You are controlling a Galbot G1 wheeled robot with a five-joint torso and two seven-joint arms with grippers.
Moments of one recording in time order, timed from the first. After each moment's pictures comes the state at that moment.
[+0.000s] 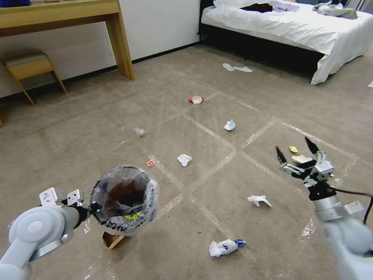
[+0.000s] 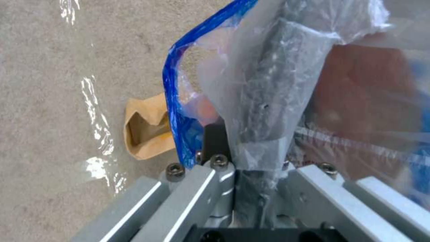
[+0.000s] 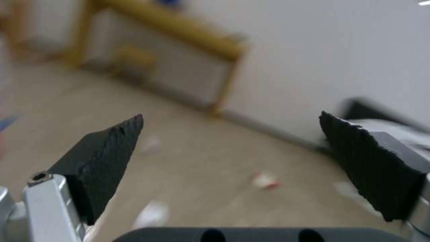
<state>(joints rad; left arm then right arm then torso) 1.41 -0.88 -0.68 -2.14 -1.71 0.72 -0.98 -1.28 0.83 0.69 1.61 0.52 0.49 -0.72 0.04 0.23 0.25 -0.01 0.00</state>
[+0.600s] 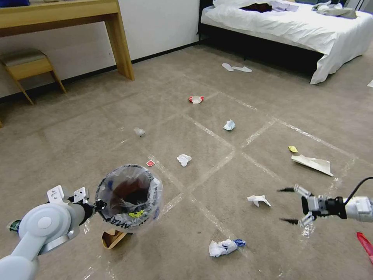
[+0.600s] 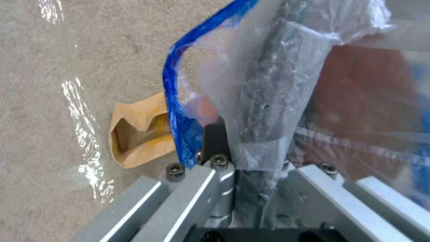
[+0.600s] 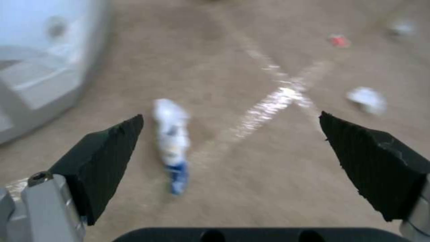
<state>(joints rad) 1.35 -0.90 -0.63 -2.07 -1.67 0.72 -0.92 -1.04 0.35 0.04 1.45 0.38 0.58 -1.01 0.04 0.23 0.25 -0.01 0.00</state>
